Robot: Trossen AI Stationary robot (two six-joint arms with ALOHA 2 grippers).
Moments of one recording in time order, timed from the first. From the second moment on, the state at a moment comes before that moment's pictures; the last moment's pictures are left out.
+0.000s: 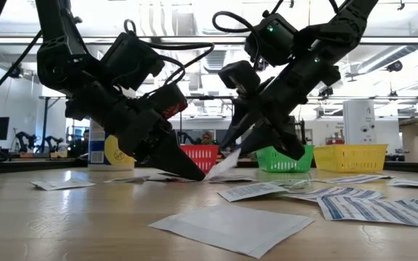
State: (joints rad) left arm -0.07 1.86 0.63 0.66 -0.03 -0.13; right arm -0.03 1.77 0.85 0.16 -0.08 1.08
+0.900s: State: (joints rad) left arm -0.07 1.86 0.63 0.68 -0.03 -0.12; right arm 0.02 1.79 0.85 0.12 -0.02 1.10
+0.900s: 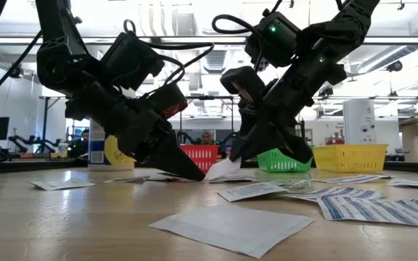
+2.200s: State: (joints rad) left arm -0.09 1.28 0.62 0.07 -0.08 -0.05; right arm 0.01 1.59 0.85 0.11 0.06 0.81
